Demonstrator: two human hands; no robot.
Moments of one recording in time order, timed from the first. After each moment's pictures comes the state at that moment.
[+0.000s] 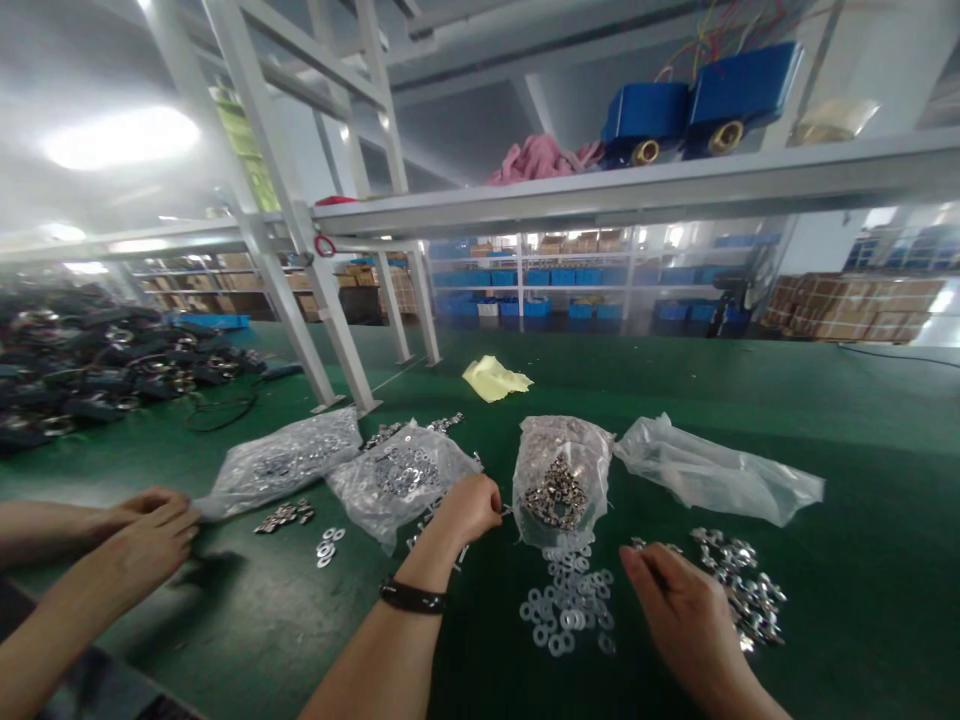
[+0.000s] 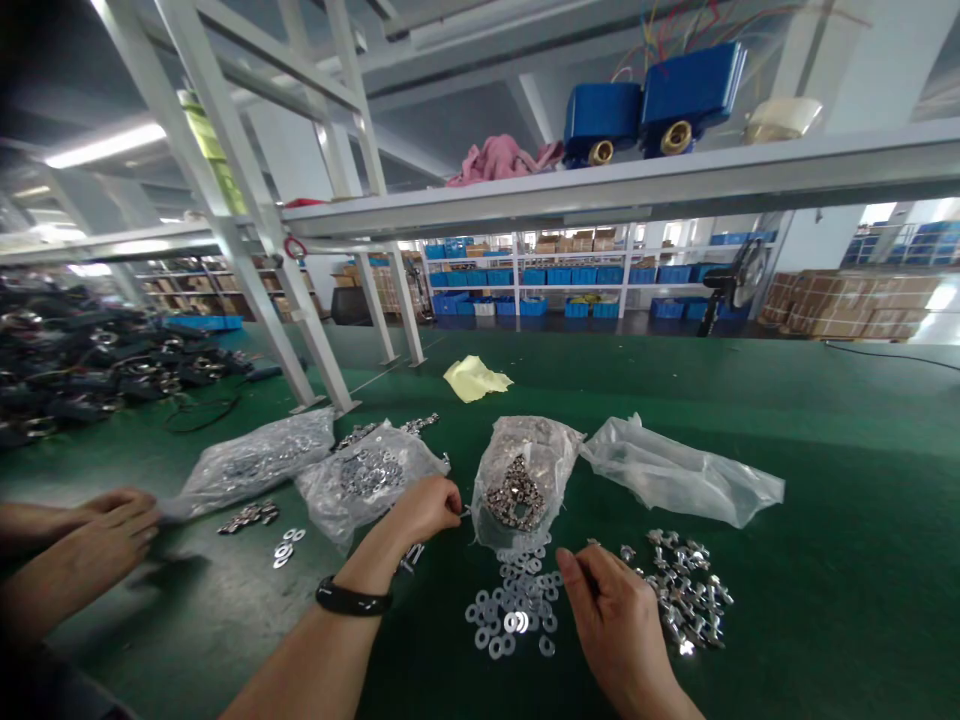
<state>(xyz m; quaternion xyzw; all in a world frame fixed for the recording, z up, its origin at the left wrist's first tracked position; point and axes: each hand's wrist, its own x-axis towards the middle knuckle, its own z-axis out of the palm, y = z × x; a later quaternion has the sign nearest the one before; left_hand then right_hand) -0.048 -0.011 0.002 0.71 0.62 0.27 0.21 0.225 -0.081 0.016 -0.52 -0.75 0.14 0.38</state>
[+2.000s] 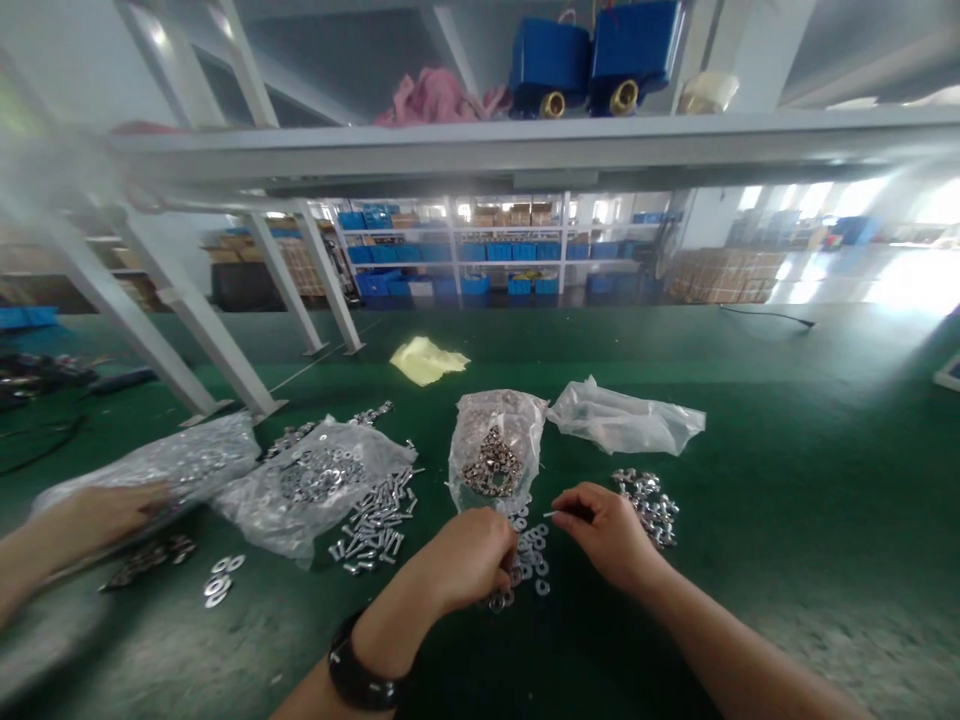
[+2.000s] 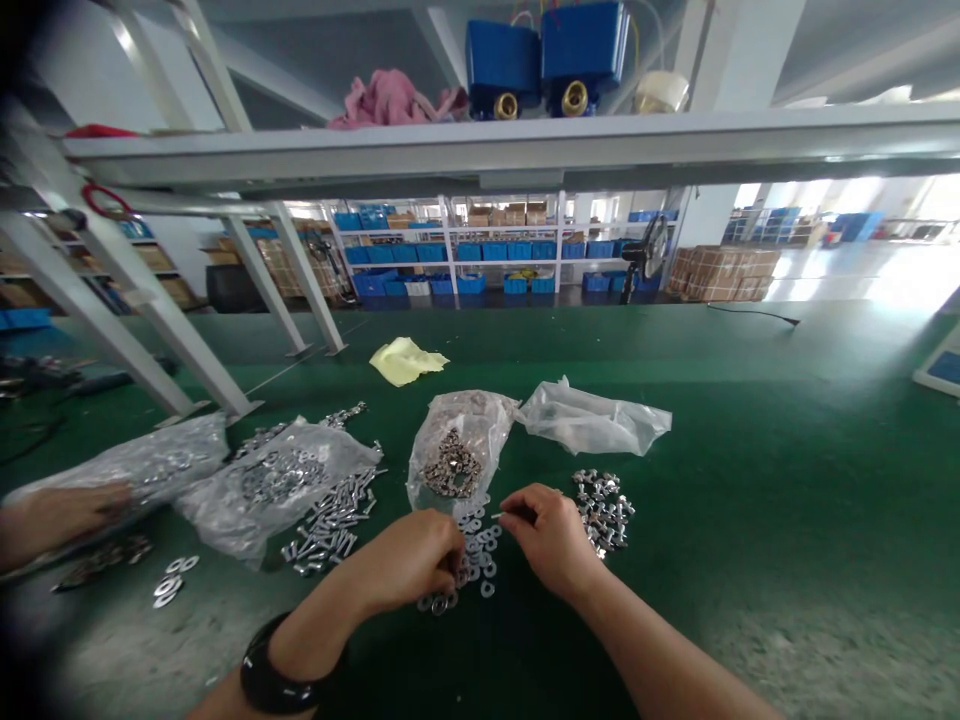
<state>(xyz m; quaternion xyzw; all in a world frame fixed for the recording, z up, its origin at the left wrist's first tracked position) 0.033 -0.056 0.019 0.89 0.40 0.05 0.19 0.239 -0.066 0.024 -0.50 -0.75 0.22 0.36</state>
